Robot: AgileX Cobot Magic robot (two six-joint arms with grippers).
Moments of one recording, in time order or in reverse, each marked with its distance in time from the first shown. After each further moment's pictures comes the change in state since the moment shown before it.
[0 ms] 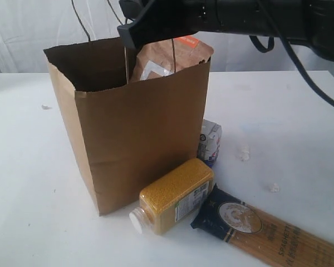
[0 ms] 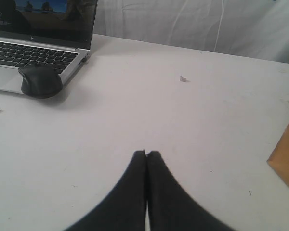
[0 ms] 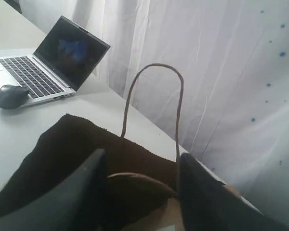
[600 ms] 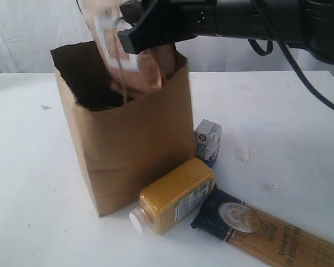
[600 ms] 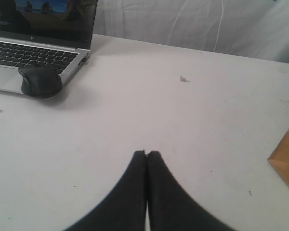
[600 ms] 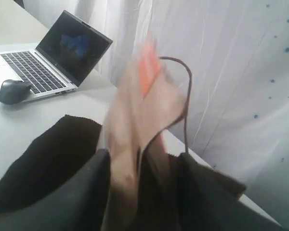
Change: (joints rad) left arm 0.000 0.000 0.000 0.000 0.000 0.000; right arm 0.000 0.002 0.005 -0.003 0.002 -0.001
